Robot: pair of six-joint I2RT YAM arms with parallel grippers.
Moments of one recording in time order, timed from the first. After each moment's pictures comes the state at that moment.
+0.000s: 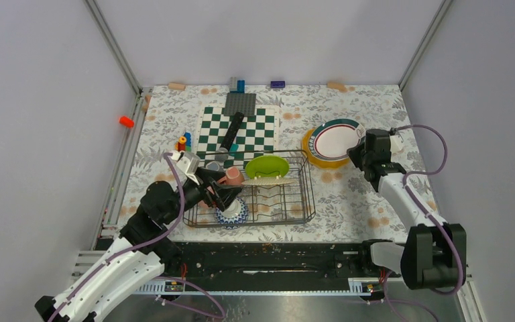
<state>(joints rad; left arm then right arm) -0.68 0.45 0.48 -0.08 0.19 -0.42 0.06 1.17 0.71 -0.20 0.16 1.00</state>
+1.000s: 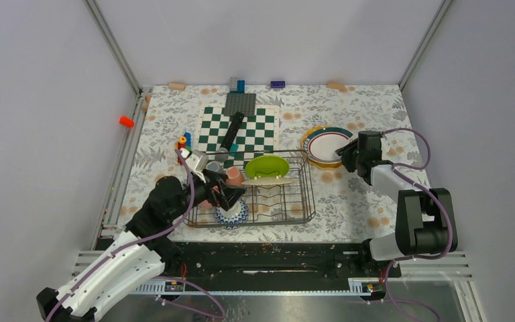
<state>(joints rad) -0.68 0.52 0.48 -0.10 0.20 -0.41 0.05 1.44 0.68 0.02 0.04 1.05</state>
